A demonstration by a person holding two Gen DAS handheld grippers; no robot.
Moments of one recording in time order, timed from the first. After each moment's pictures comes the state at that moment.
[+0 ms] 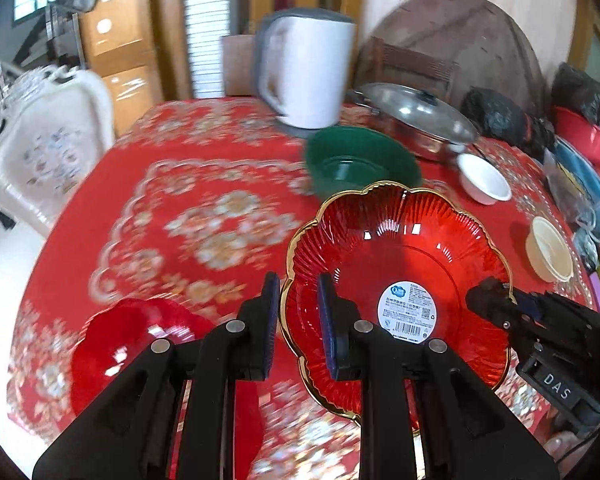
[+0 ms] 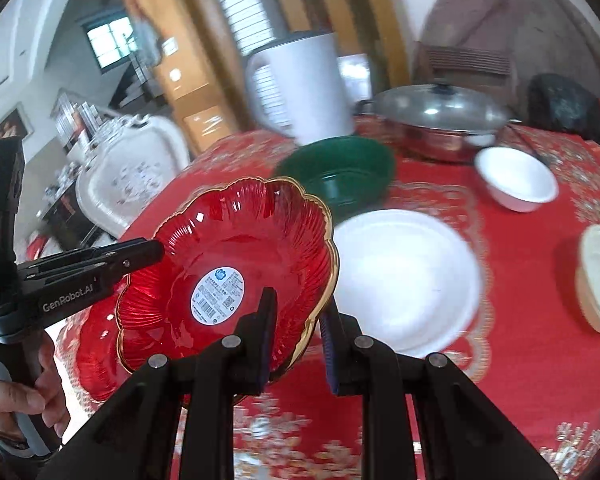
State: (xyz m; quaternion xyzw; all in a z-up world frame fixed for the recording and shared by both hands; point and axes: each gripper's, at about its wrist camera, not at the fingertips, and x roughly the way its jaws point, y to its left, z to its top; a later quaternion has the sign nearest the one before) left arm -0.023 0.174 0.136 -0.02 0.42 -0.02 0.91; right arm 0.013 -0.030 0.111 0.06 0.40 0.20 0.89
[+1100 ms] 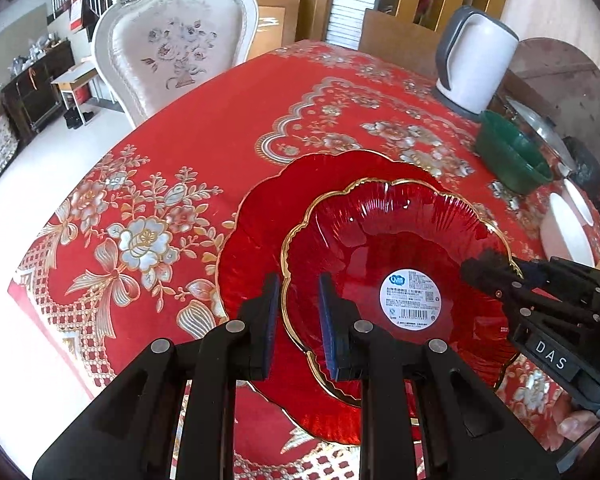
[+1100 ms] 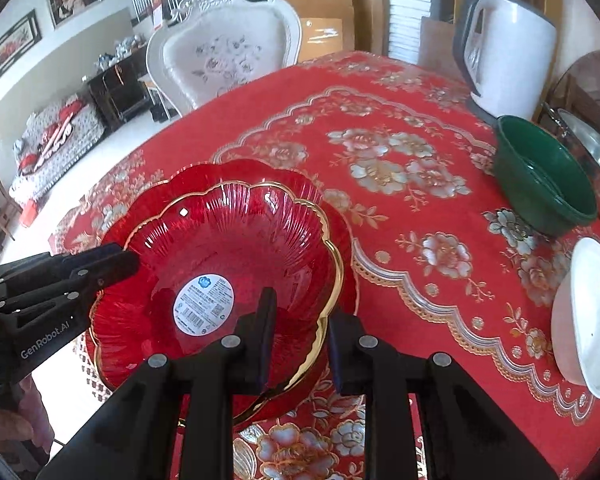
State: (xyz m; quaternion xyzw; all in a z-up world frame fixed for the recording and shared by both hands) left arm -0.116 0.325 0.045 -0.12 0.44 0.13 0.88; right arm -0.001 0.173 0.050 -0.11 0.46 0.30 0.83
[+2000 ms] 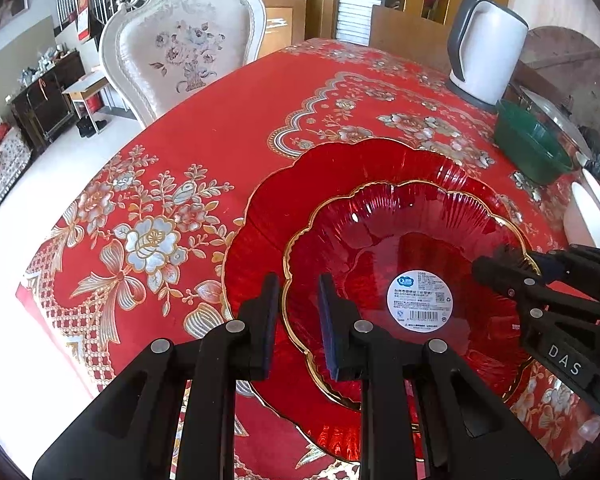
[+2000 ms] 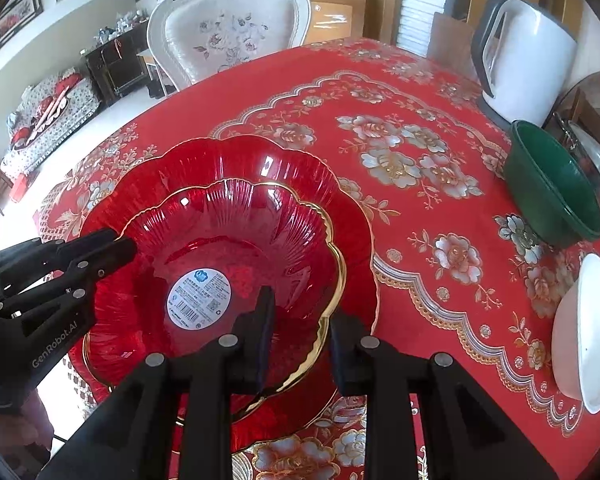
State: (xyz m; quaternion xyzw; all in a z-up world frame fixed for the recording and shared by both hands) left arm -0.113 0.323 0.032 -0.10 0.44 0.15 0.88; right arm 0.001 0.189 0.039 -0.16 0.47 0.29 0.82
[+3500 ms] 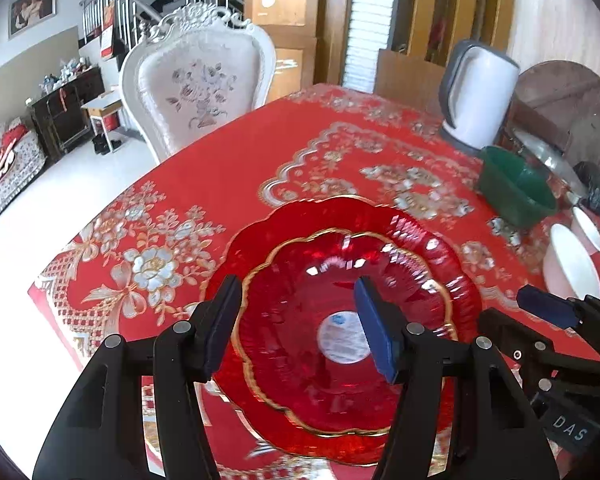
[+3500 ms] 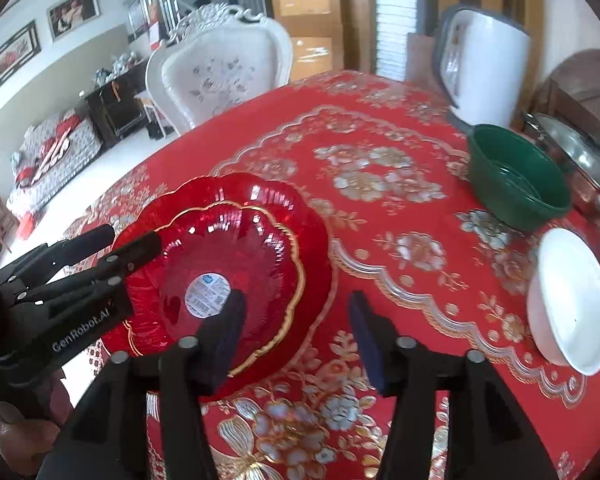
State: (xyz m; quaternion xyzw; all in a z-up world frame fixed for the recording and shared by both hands) left arm -0.121 0.287 0.071 -0.10 0.37 0.18 0.91; right arm -0.020 0.145 0.070 -0.10 0.43 0.29 0.85
